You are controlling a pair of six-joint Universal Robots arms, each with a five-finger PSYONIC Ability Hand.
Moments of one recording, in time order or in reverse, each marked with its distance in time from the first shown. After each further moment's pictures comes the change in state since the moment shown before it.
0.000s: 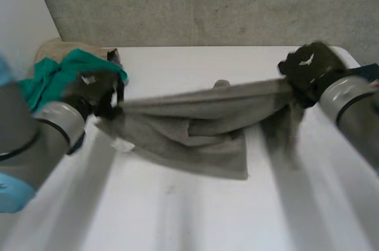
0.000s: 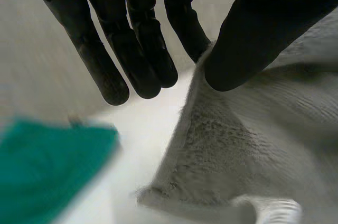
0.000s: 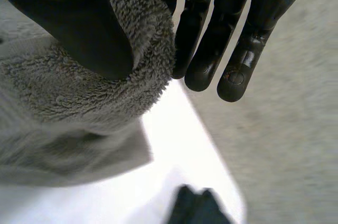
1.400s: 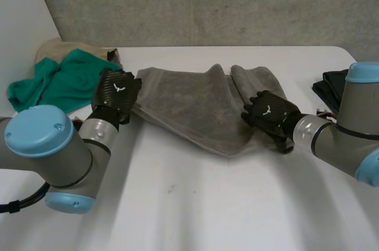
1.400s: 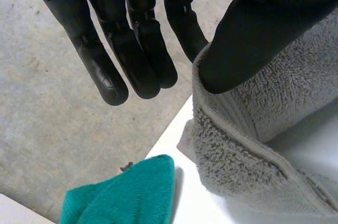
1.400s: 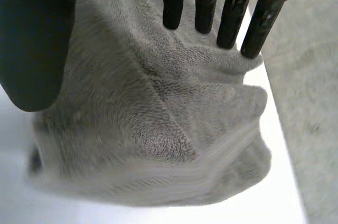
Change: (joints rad) left arm -0.098 -0.198 -0.105 0.580 -0.087 0.475; right arm -0.114 0.360 -0.044 -0.050 -0.440 -0.383; left_hand 0.000 0.004 0.006 0.005 0.013; right_hand -0.598 -0.761 -0.758 -0.751 -0.711
